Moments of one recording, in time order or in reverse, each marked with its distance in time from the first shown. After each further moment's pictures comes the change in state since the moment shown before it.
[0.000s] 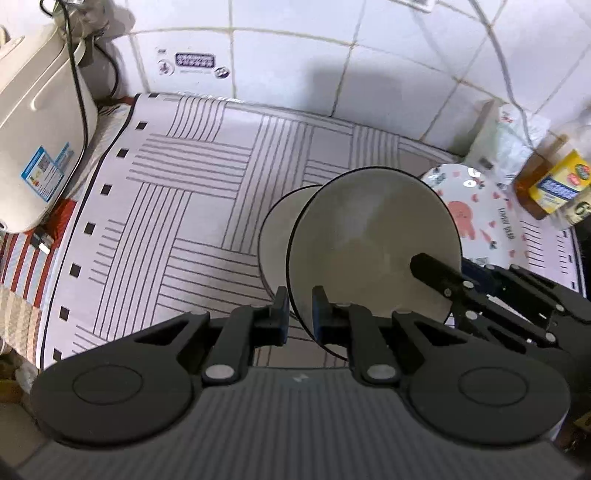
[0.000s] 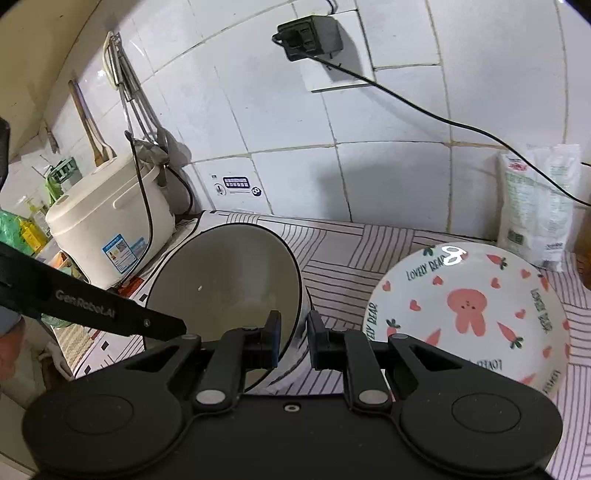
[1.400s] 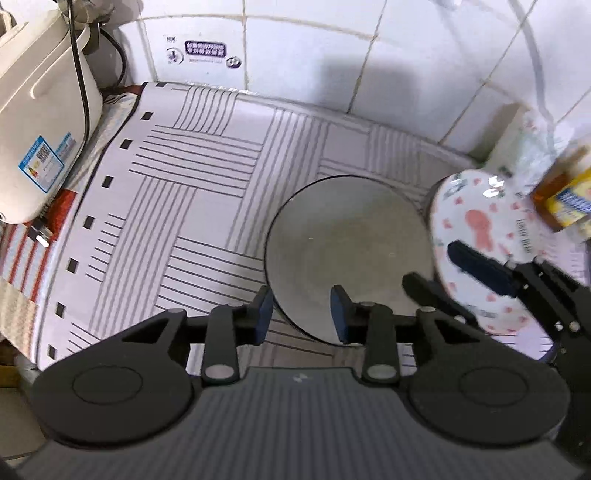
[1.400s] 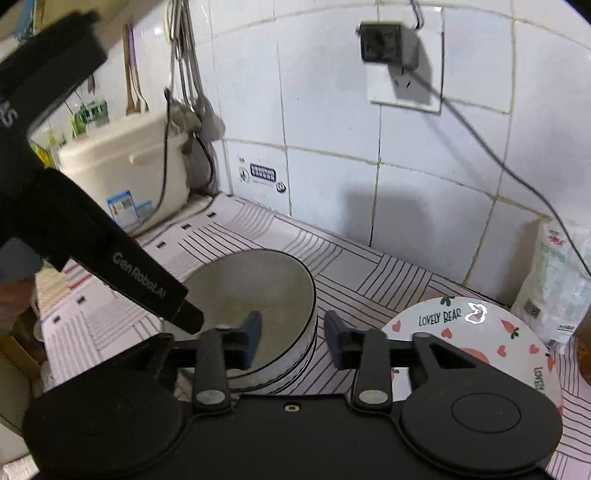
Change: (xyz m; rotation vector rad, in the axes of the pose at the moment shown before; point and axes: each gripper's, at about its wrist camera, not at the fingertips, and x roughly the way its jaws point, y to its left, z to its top) left arm 0.011 0.009 0.003 -0.043 -0.001 0.001; right arm 0.014 0.017 -0.002 -0.273 -0.026 -0.004
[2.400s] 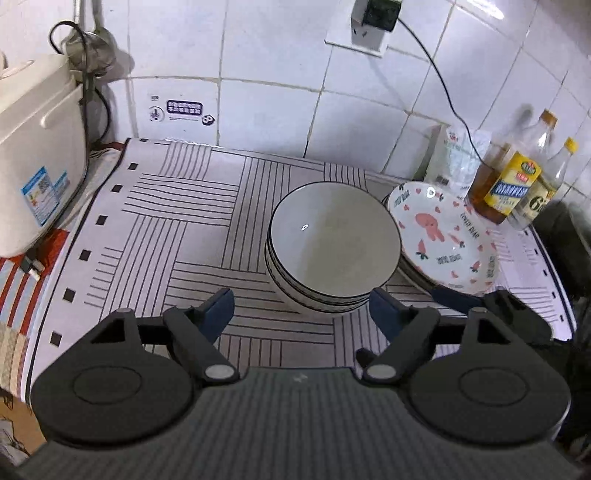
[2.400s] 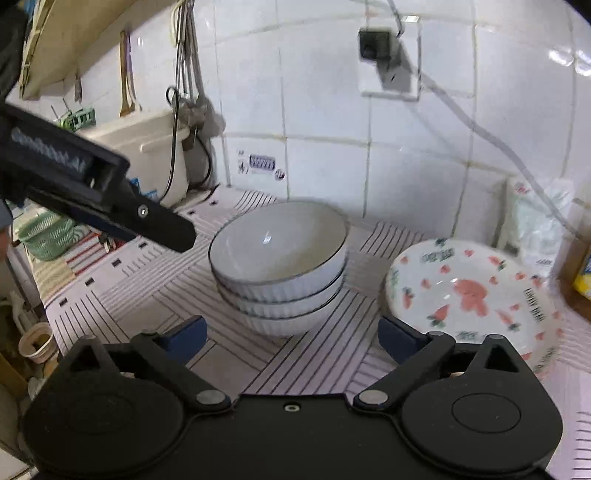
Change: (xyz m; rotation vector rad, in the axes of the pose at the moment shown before) left arm -0.033 0.035 -0.064 0.149 -0.257 -0.158; right arm -0.017 0.052 -0.066 0.053 -0.042 -0.102
